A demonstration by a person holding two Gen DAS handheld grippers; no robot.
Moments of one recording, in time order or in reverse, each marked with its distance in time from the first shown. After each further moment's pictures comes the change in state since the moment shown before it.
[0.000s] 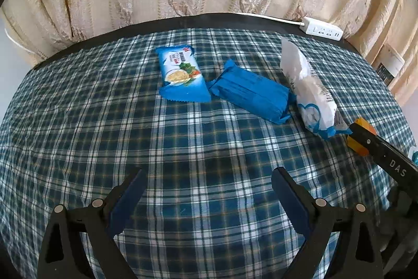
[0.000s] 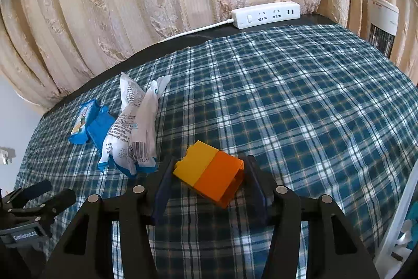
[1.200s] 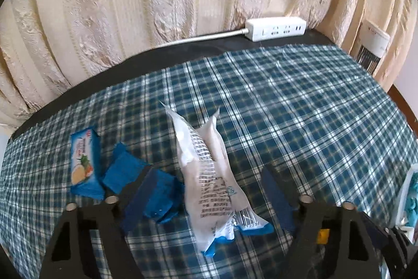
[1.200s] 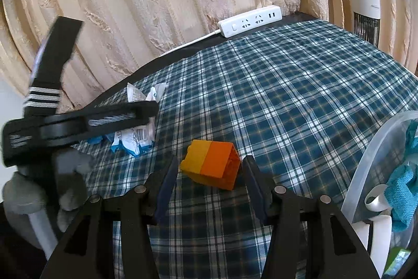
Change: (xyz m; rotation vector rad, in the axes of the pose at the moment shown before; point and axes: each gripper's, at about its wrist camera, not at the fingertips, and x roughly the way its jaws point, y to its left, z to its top) left arm 0.034 -0.126 0.070 0.195 -0.037 -0.005; right arm -0.045 -0.035 -0.026 0.068 -0.059 0.076
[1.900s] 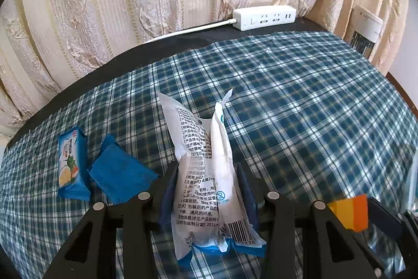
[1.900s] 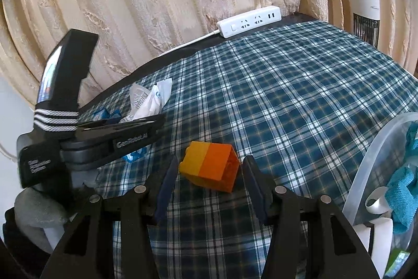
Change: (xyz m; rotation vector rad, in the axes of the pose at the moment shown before) left arm 0.007 -0.010 -0.008 0.057 -0.013 -0.016; right arm 0.000 0.000 0.001 -0.003 0.003 -0.011
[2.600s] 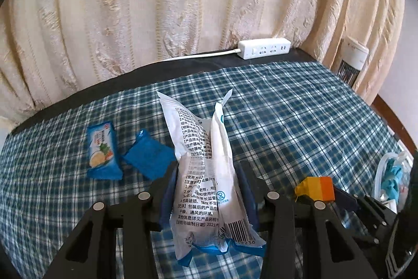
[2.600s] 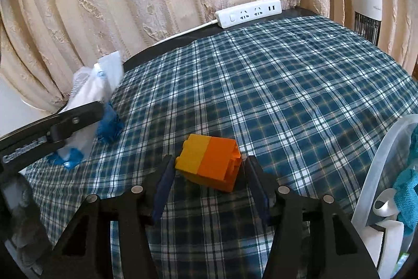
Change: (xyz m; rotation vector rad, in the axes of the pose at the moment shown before) left arm -0.066 0.028 -0.020 -0.093 -0.109 -0.055; right arm 0.015 0.004 0.000 -0.023 0.045 -0.046
